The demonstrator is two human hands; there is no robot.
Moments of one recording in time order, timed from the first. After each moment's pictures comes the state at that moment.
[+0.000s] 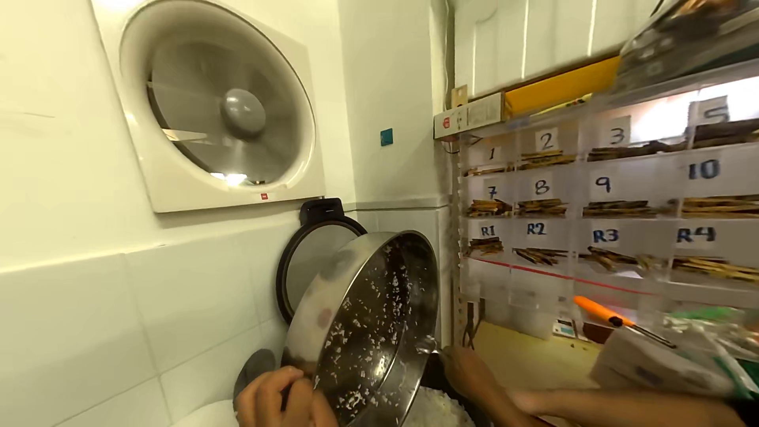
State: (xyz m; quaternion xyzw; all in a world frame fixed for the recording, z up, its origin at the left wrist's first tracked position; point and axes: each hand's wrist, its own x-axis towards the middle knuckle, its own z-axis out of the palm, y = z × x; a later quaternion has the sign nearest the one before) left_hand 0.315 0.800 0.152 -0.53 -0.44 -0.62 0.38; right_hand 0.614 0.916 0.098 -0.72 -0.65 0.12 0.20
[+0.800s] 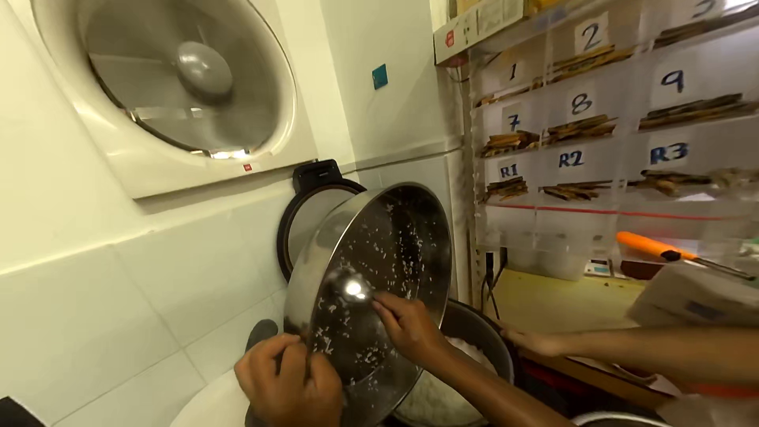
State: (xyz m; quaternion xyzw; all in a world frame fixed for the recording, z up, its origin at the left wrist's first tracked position) left_hand 0.321 0.814 0.147 -0.53 -0.43 -0.63 0.38; right_hand 0.506 0.894 0.117 -0.40 -0.77 0.08 0.49
